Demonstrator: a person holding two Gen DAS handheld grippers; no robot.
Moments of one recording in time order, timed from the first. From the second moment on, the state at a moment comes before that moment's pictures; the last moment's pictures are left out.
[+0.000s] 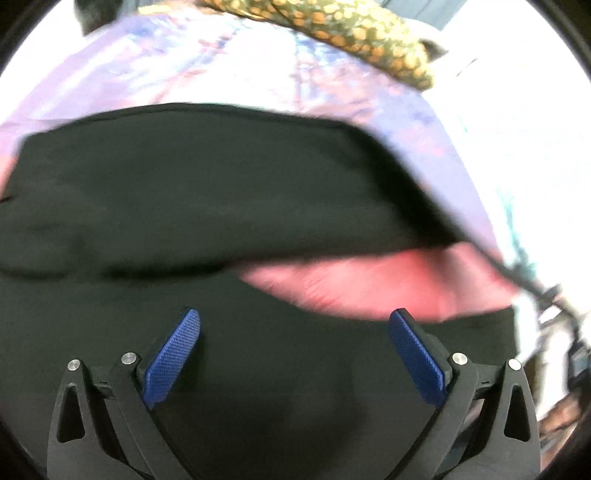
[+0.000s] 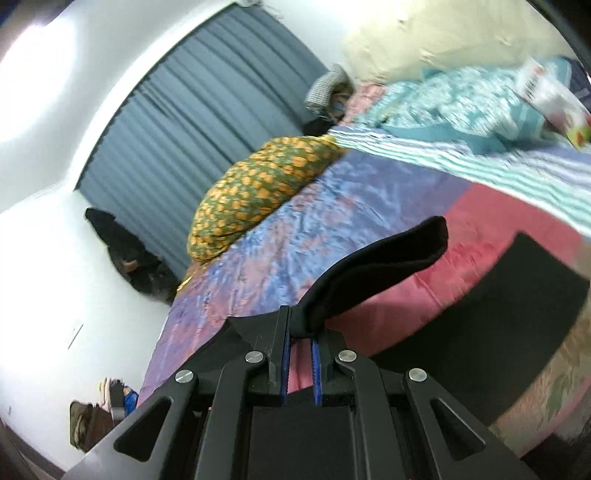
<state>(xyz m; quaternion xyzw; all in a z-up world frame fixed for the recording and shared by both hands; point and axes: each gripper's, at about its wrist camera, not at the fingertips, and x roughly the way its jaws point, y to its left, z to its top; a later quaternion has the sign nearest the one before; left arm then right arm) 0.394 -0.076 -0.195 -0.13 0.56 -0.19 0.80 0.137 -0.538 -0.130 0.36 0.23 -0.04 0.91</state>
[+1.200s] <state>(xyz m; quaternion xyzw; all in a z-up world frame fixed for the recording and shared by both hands) 0.304 -0.030 -0.090 -0.22 0.39 -0.14 0.88 0.110 -0.642 -0.133 0.30 0.30 0.00 0.91</state>
